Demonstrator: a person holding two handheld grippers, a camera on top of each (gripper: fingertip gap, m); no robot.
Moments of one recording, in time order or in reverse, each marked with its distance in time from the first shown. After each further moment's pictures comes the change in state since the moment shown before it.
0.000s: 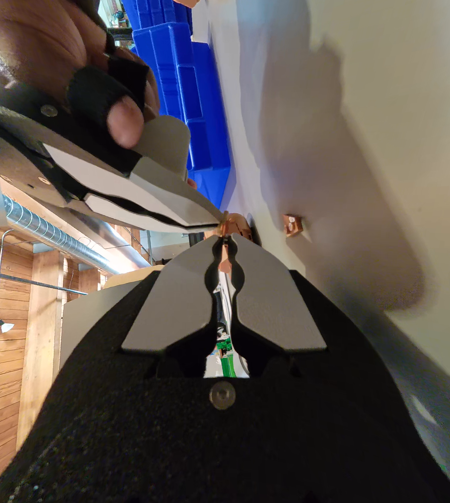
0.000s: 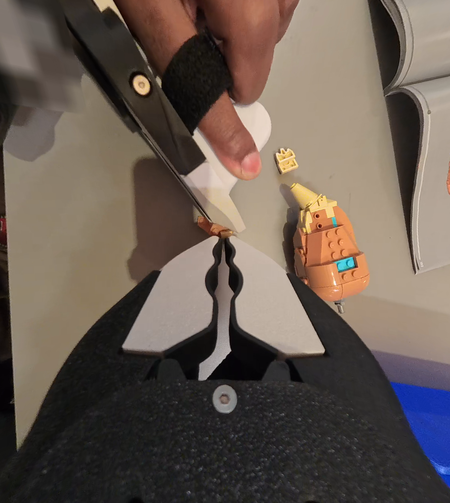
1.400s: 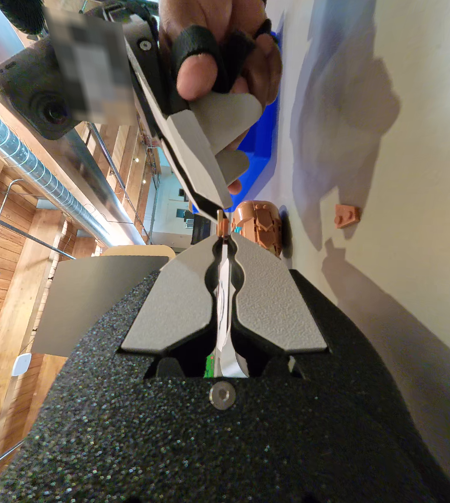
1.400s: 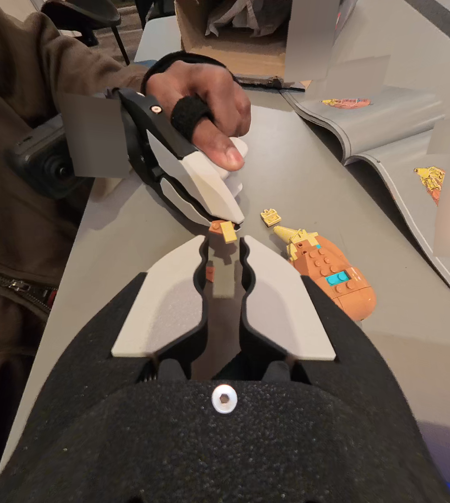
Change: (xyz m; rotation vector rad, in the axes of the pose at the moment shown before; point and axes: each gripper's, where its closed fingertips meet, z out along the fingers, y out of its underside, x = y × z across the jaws) left arm -0.027 0.023 -0.006 0.009 -0.124 -0.204; right arm 0.016 -0.022 -0.018 0.534 -0.129 0.208
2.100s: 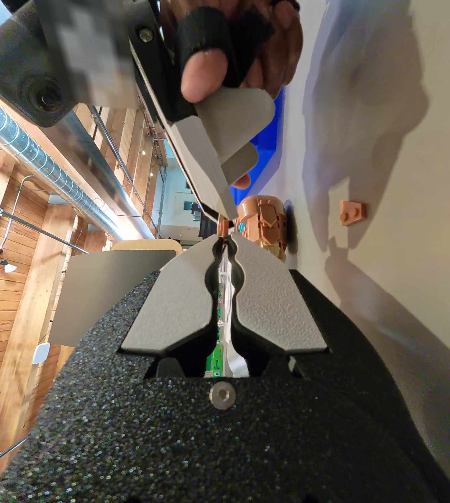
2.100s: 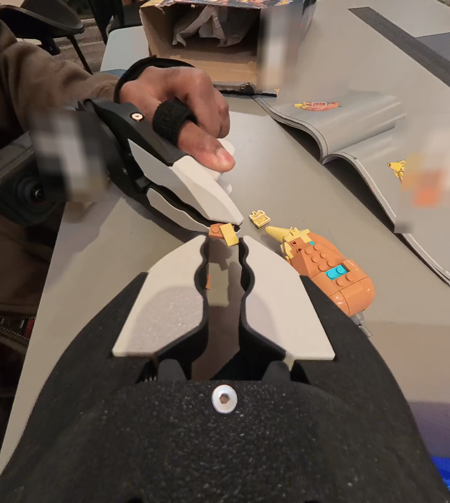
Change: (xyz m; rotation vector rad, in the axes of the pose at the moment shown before) left arm -0.004 0.004 -0.001 -0.039 -0.025 0.032; right arm 0.004 0.000 0.005 0.033 0.128 0.025
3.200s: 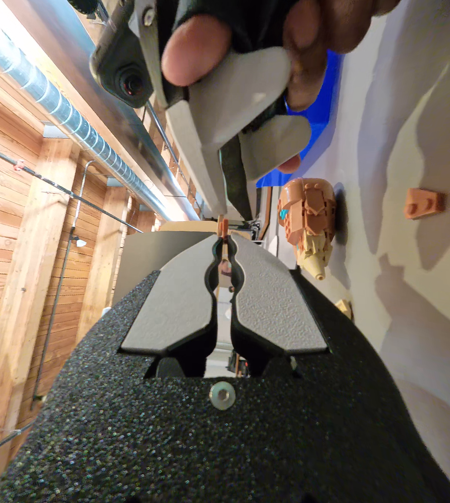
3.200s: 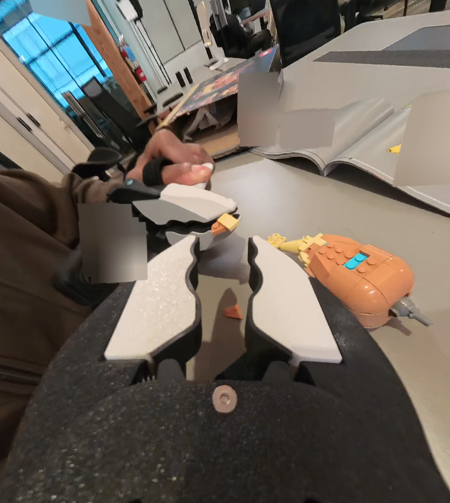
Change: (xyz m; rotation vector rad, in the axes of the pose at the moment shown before) left arm -0.027 0.007 -0.003 -0.095 -0.179 0.087; right arm 0.001 -0.021 -0.007 0.254 -0.059 0.363
